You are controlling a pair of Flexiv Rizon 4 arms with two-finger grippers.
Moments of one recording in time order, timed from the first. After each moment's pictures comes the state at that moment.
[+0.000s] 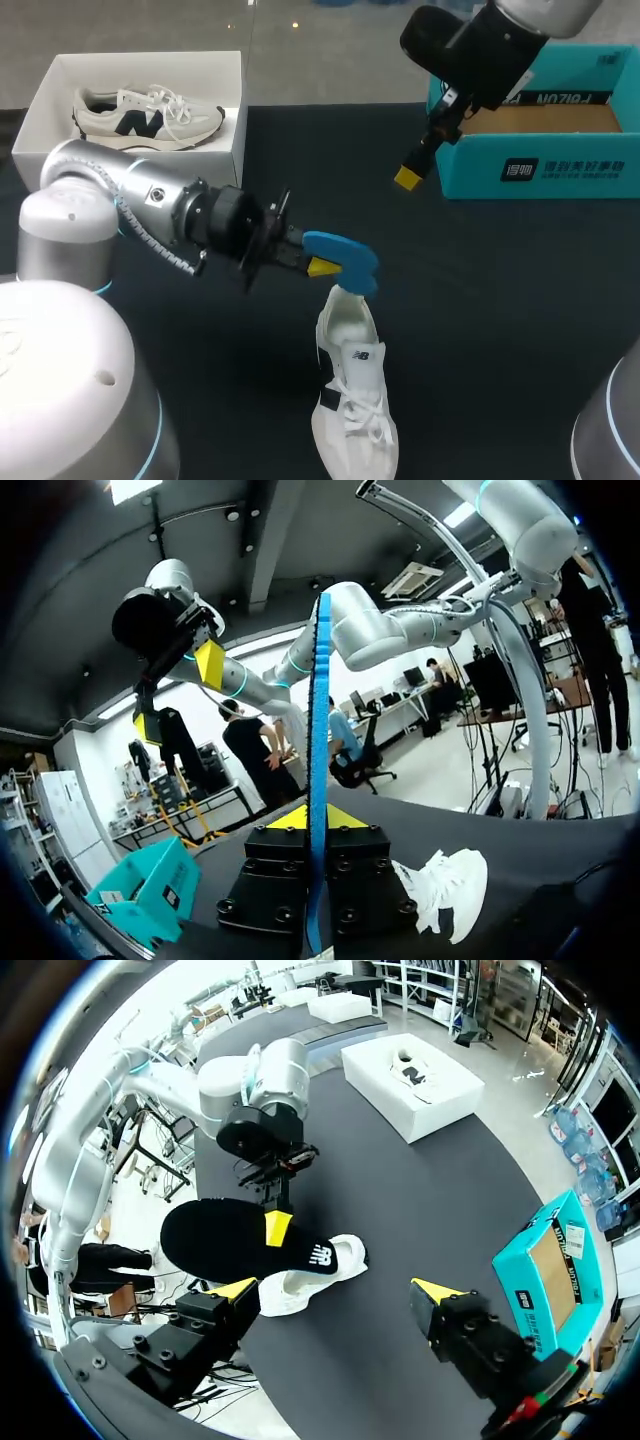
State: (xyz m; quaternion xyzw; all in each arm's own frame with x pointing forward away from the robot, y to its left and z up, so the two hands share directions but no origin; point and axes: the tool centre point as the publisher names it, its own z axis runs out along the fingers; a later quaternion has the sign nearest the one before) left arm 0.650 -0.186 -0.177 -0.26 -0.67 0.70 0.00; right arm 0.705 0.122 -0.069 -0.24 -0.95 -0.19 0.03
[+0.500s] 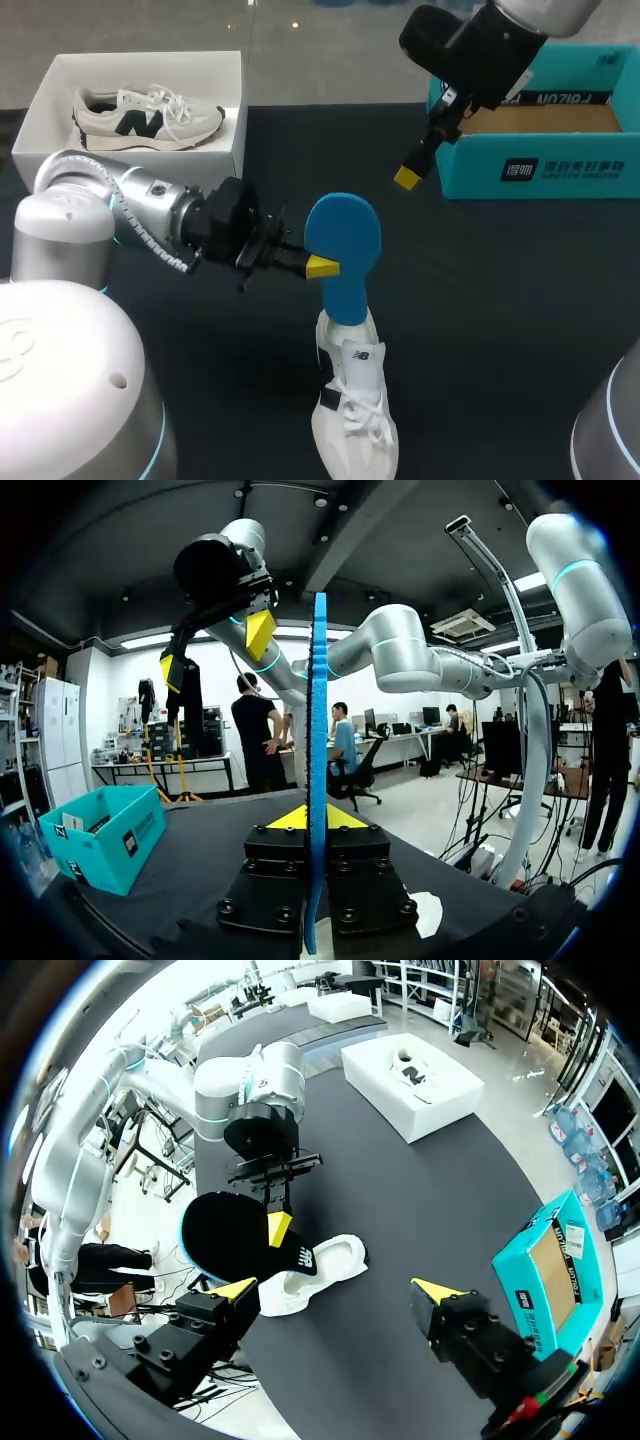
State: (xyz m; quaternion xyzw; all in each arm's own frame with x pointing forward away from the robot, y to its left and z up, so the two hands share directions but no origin) left arm 0.645 -0.186 -0.177 -0.16 -0.70 0.69 0.09; right arm 0.705 0.123 -0.068 -0.24 -0.95 -0.19 0.03
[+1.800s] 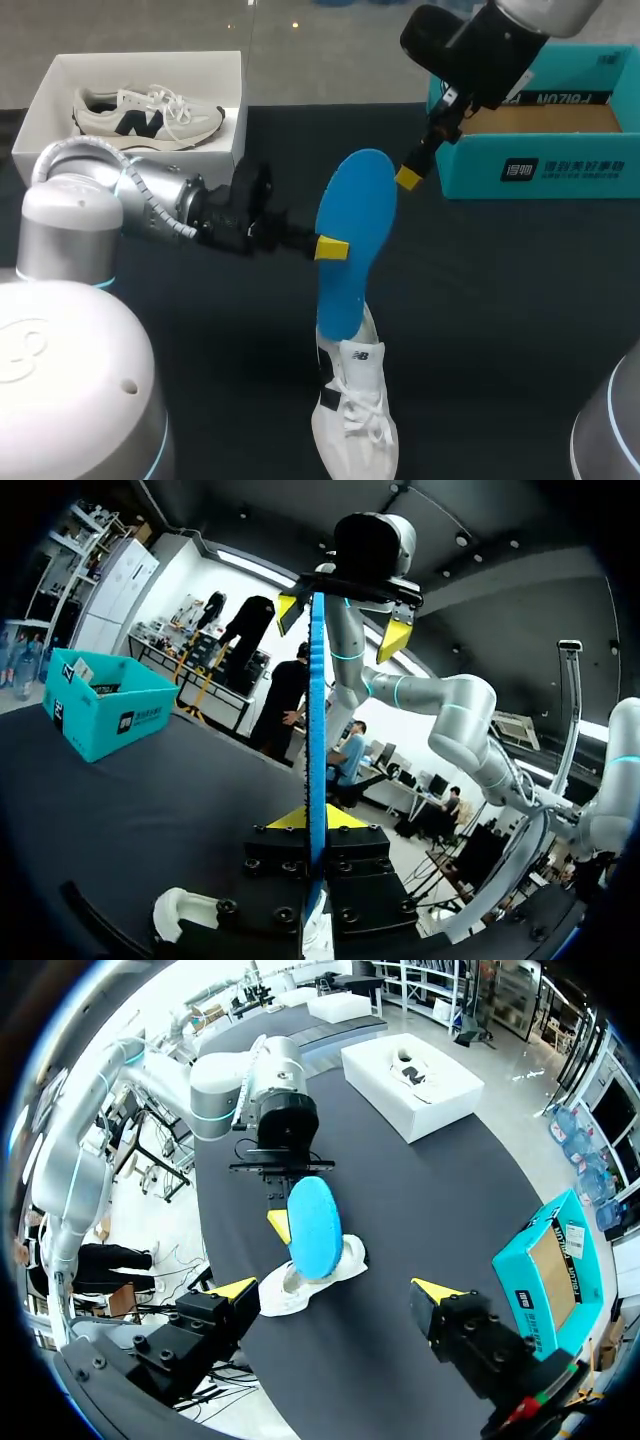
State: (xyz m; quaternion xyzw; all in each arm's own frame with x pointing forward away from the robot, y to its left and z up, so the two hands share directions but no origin) left arm 0.669 -0.190 -0.179 0.11 -0.72 0.63 0.27; right arm 0.705 0.122 -0.068 -0.24 -0.95 -0.19 0.03
